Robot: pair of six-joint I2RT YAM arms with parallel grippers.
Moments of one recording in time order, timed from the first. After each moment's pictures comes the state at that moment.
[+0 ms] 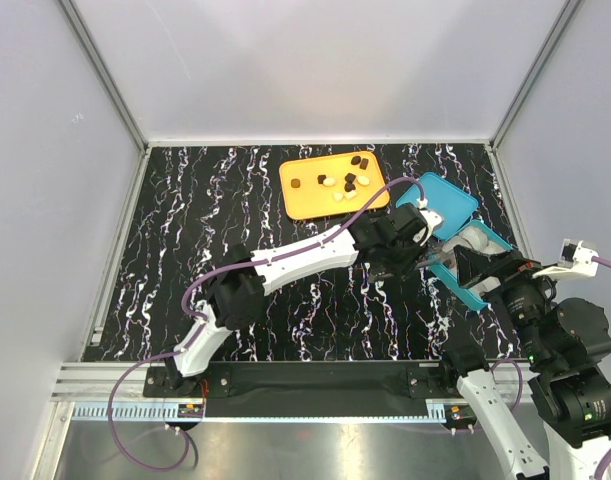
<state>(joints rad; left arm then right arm) -1.11 2.20 2.03 -0.69 0.04 -0.26 0.23 0.35 1.14 -0.83 0.10 0.53</state>
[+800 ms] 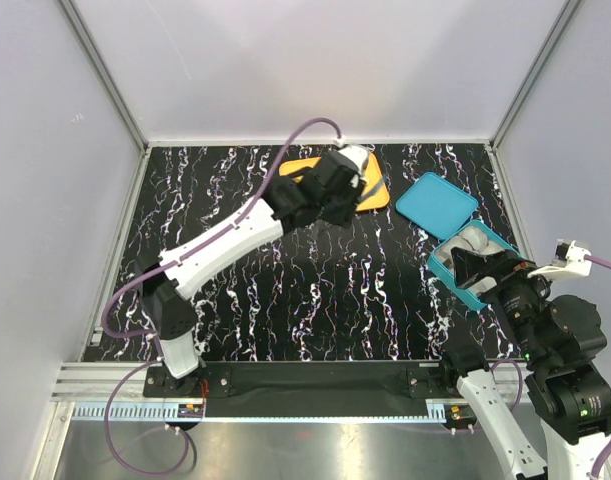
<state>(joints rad) -0.93 1.79 1.87 -0.80 -0.25 -0.30 0.23 0.34 1.11 -0.84 0.11 0.54</state>
